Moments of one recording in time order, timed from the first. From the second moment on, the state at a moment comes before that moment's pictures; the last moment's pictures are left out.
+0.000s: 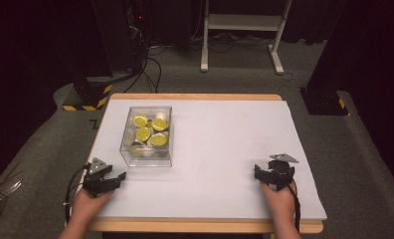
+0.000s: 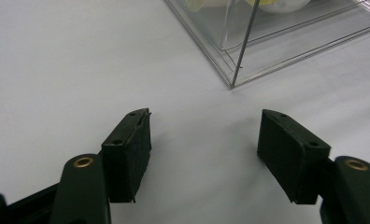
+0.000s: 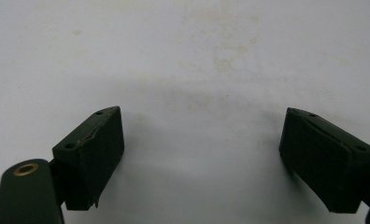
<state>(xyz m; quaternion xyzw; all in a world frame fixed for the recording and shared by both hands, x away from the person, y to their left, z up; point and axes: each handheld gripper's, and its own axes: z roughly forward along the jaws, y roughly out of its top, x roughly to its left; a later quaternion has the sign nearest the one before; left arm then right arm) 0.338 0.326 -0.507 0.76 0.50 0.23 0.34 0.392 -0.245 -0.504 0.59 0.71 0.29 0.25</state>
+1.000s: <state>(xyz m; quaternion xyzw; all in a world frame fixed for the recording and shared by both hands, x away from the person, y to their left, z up) 0.338 0.326 -0.507 0.76 0.50 0.23 0.34 0.392 -0.245 -0.504 0.59 0.71 0.29 0.25</state>
